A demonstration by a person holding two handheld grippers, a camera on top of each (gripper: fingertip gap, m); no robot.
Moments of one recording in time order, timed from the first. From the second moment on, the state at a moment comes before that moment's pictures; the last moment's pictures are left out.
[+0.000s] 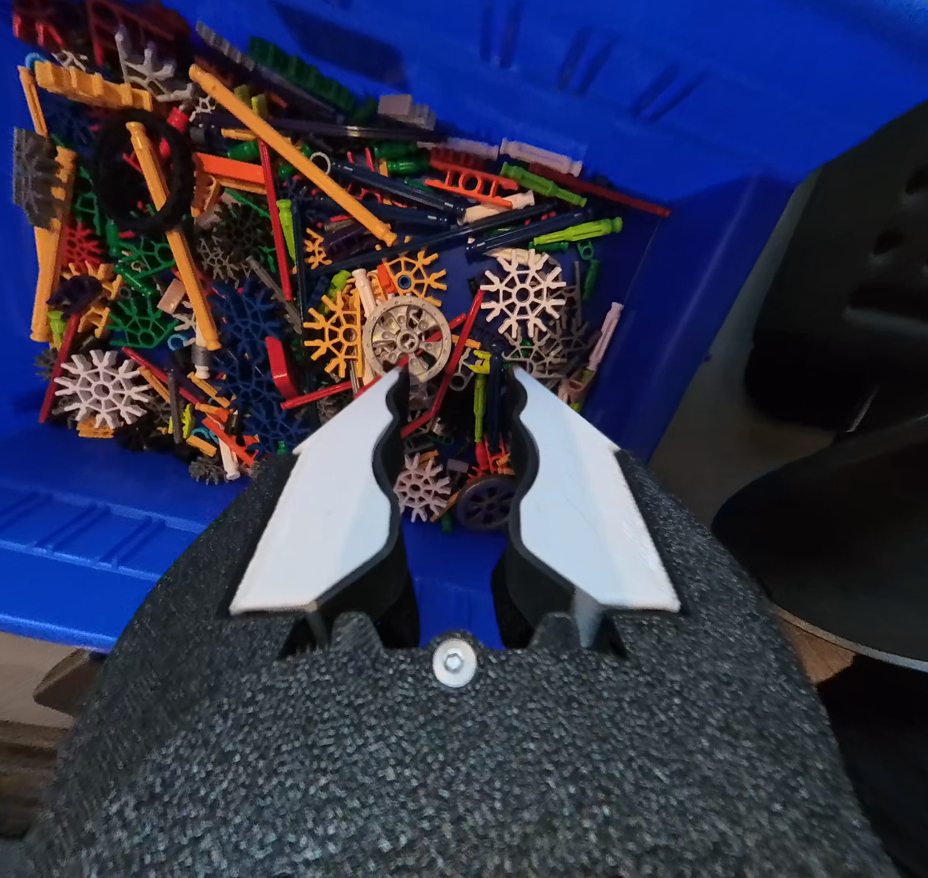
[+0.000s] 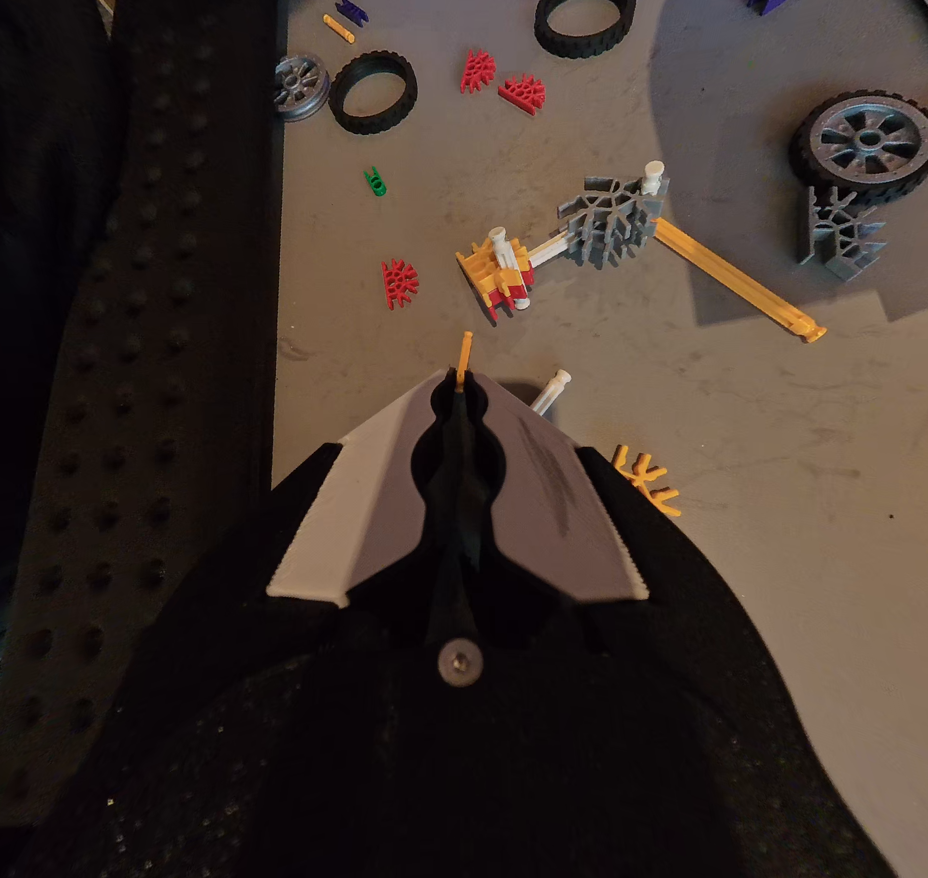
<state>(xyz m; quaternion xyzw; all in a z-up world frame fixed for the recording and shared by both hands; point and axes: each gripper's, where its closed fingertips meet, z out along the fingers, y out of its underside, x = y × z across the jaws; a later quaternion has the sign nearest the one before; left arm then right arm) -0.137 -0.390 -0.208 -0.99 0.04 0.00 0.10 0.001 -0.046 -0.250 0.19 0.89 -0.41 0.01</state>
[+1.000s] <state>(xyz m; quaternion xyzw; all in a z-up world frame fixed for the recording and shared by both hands) -0.114 -0.408 -0.223 -1.00 0.05 -0.05 0.07 0.001 -0.045 -0.250 0.19 0.89 -0.41 0.01</state>
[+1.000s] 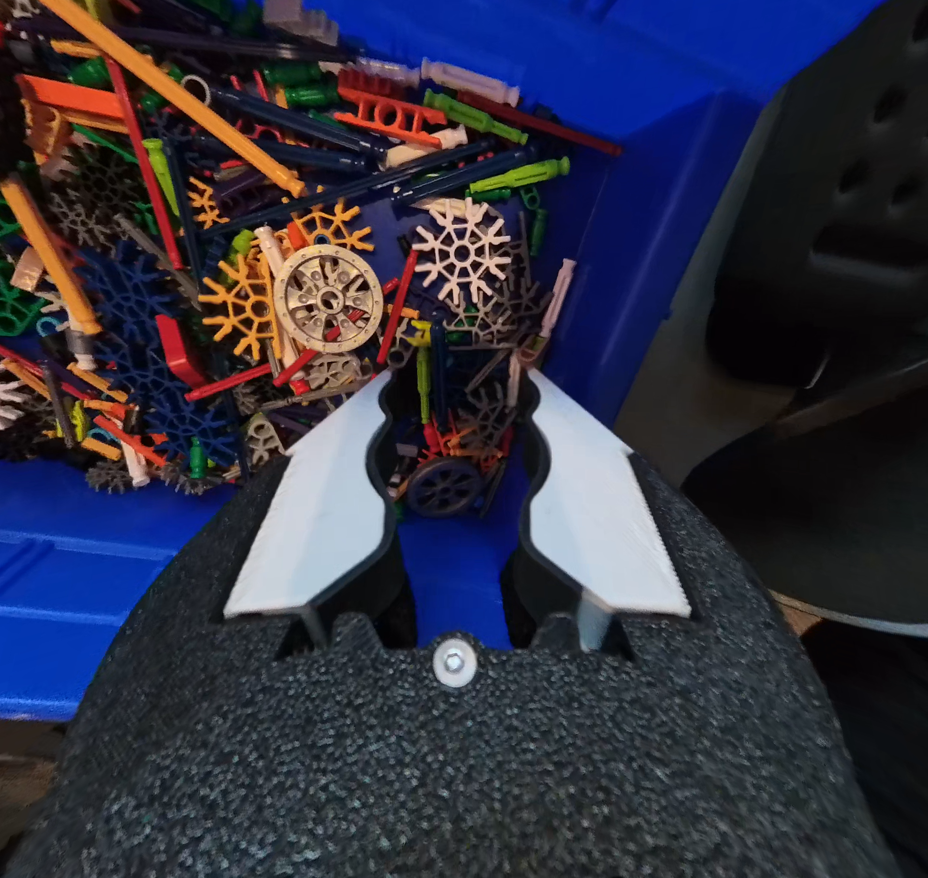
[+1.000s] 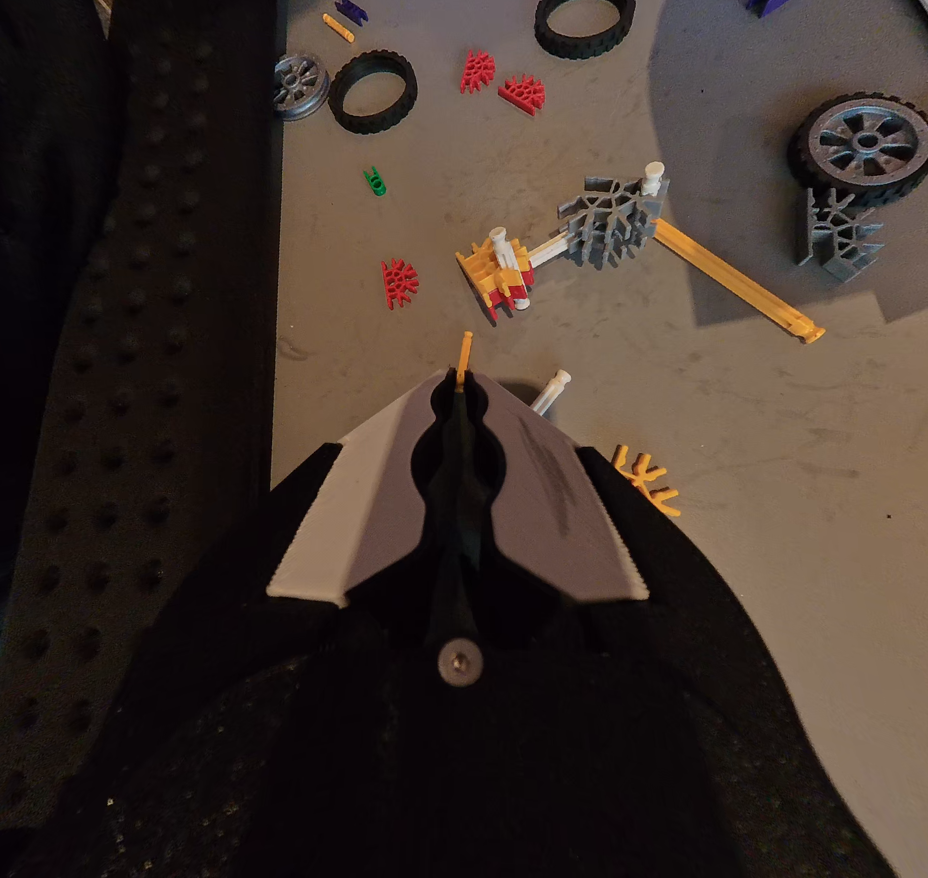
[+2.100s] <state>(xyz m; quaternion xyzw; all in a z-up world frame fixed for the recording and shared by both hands) -0.166 -0.396 -0.239 -0.99 0.06 0.08 0.02 0.001 -0.046 -0.250 0.19 0.89 -0.41 0.01</state>
